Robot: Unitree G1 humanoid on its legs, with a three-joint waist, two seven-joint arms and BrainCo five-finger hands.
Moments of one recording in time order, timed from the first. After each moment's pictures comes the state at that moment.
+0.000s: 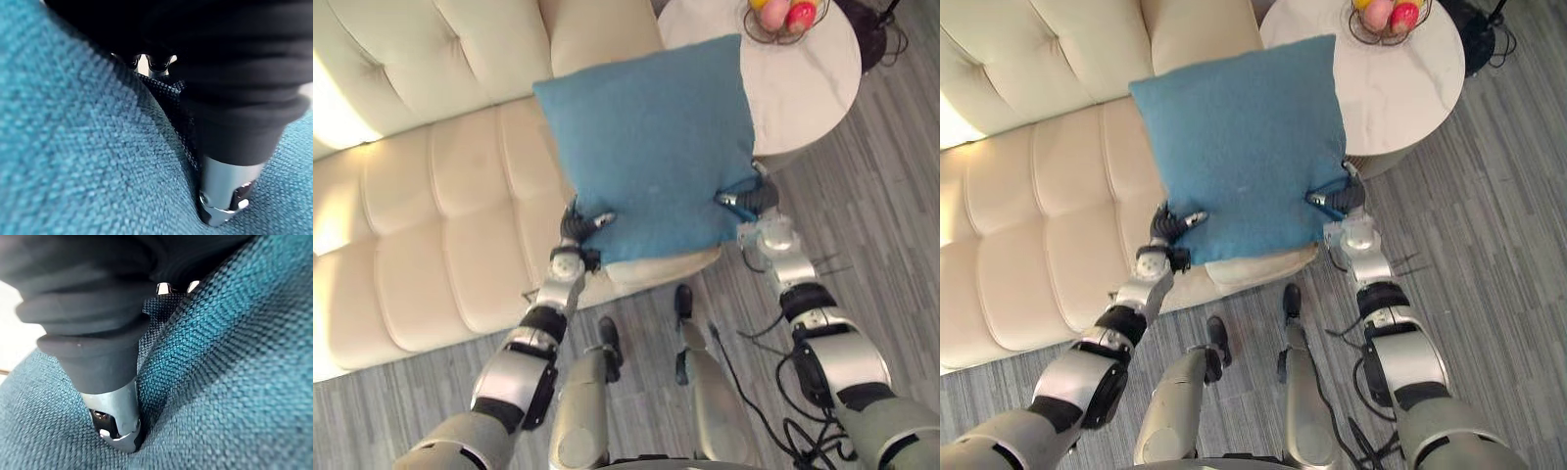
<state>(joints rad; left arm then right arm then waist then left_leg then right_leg) -0.81 0.15 -0.13 0.94 -0.25 -0.18 0.28 -0.87 -0.30 0.10 0.88 0.09 -0.10 -0.20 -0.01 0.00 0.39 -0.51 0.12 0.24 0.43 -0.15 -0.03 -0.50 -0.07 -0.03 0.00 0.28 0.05</state>
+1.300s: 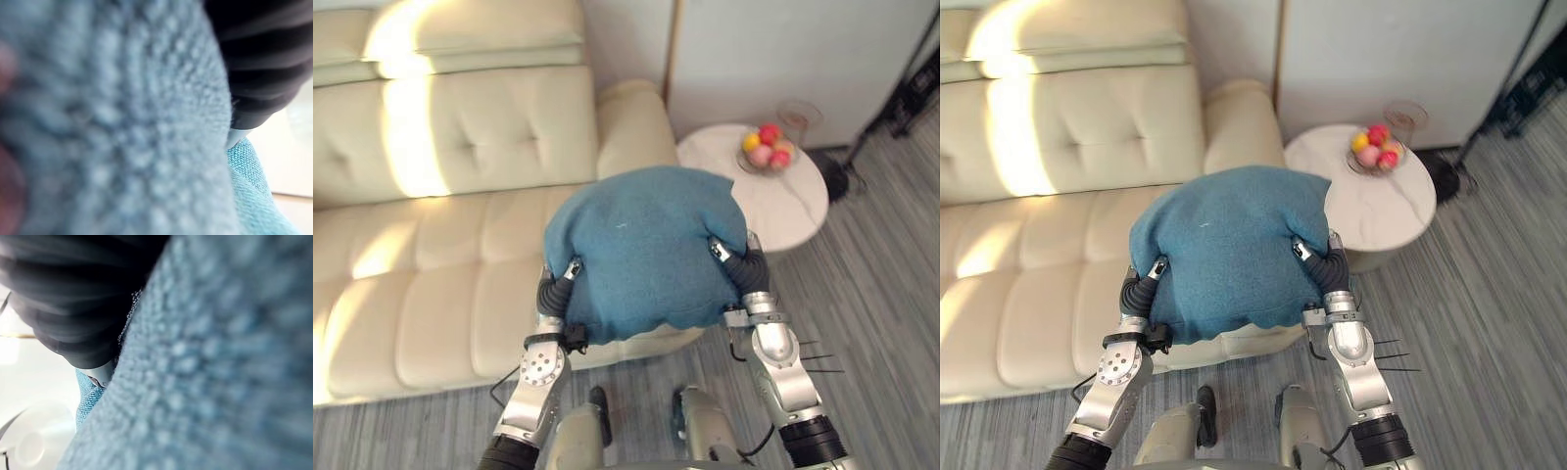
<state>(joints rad) 0.04 0.18 -0.23 0.05 -0.22 -0.23 0.30 -0.07 -0.17 0.17 -0.02 0.11 -0.24 -0.13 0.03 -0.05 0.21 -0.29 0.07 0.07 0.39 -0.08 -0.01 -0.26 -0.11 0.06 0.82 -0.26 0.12</state>
